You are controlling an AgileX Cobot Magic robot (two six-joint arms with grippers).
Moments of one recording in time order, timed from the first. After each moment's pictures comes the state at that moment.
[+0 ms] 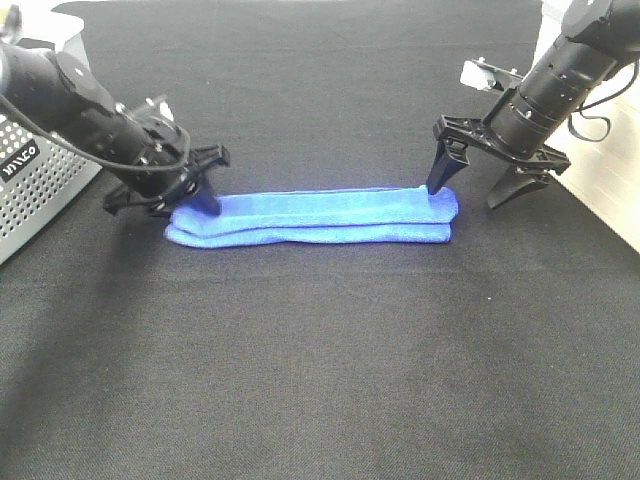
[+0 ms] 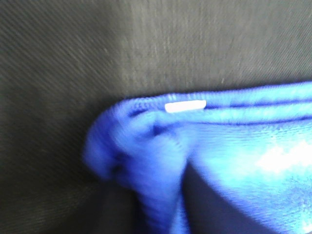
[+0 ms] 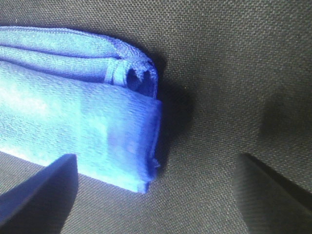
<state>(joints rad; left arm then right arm) -0.19 2.33 -1.59 -0.68 0.62 0.24 0.09 2.22 -1.66 0.40 0.93 -0.22</state>
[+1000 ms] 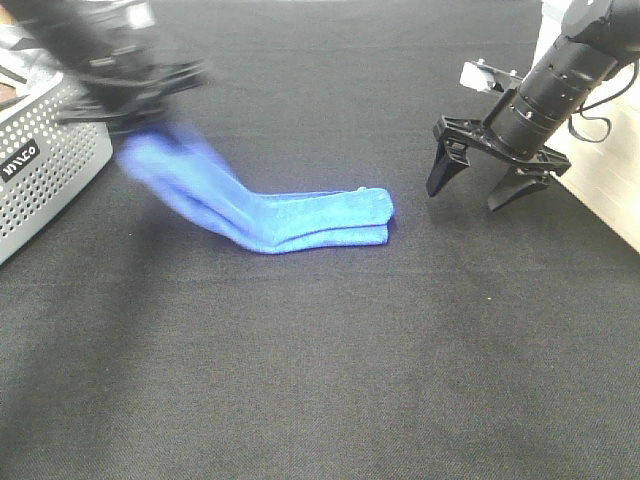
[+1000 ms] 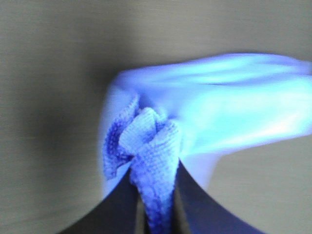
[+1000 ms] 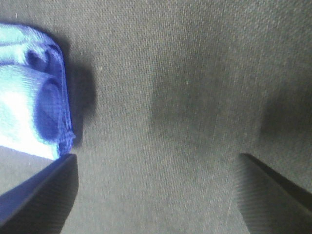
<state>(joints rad) -0.28 2.07 -1.66 -0.42 0.85 -0.05 0.09 2.22 -1.66 0.40 0.96 -0.22</state>
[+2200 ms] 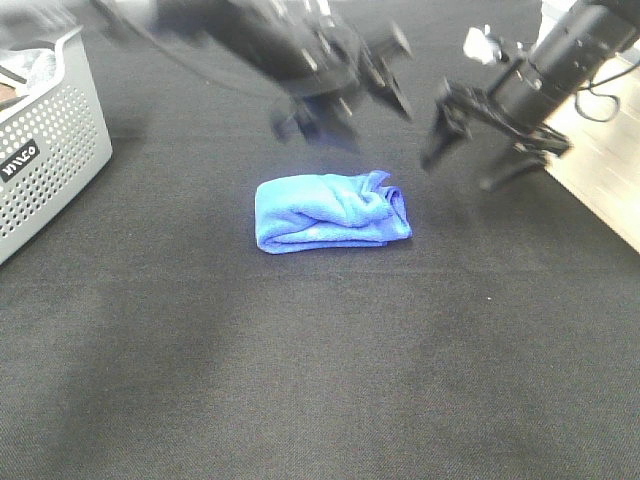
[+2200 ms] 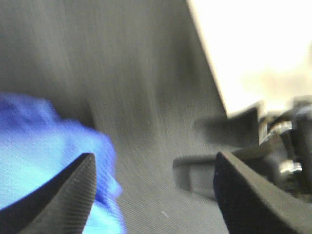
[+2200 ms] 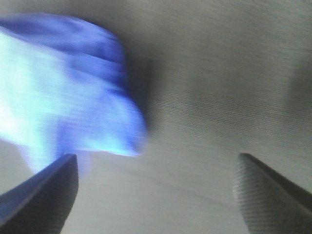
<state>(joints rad) -0.48 2.38 -2.12 -0.71 0.79 -0.06 0.09 2.14 -1.66 0.52 1.02 -0.22</state>
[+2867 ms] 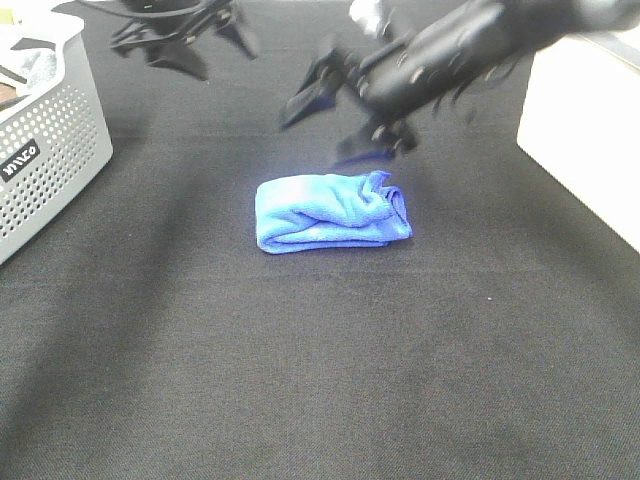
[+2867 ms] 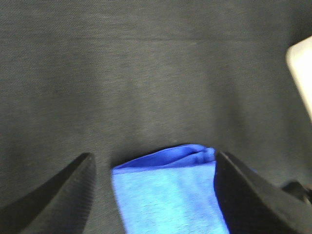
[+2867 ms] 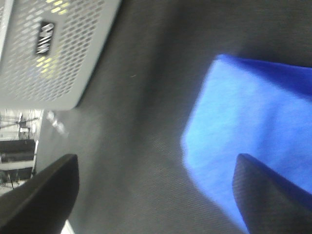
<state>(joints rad) -0.25 2.26 -2.12 -0.43 0.94 -0.05 0.29 2.23 -1.66 1.03 0.90 -0.51</state>
